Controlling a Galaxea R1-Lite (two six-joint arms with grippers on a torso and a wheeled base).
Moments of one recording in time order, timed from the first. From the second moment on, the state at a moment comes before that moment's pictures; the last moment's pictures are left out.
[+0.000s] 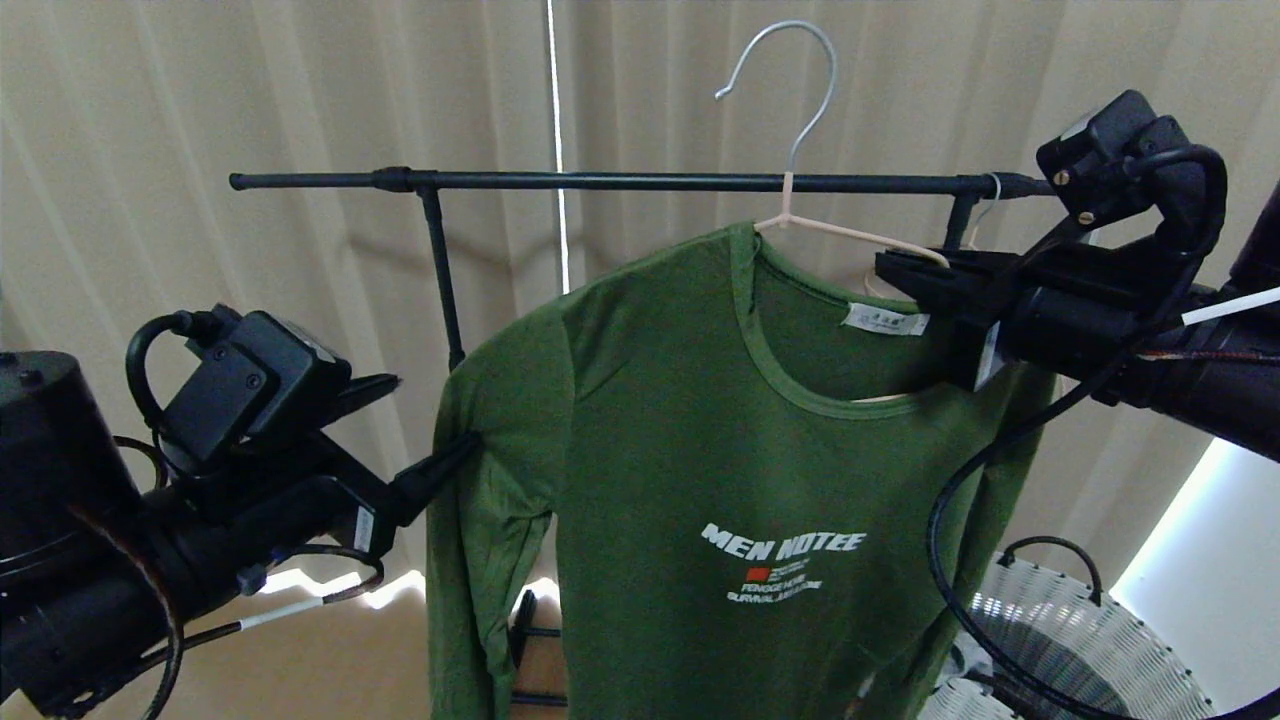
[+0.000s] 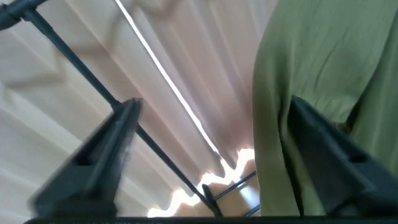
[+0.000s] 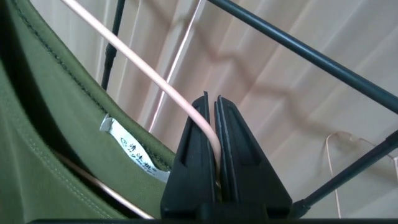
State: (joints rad) left arm -0.45 1.38 -0.47 -0.79 0.01 0.42; right arm 0.46 1.48 -0.90 -0.56 0.08 -0.30
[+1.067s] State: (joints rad) left arm -0.27 1.33 -0.46 -0.79 0.01 0.42; right arm 0.42 1.48 -0.92 -0.55 0.03 -0.31
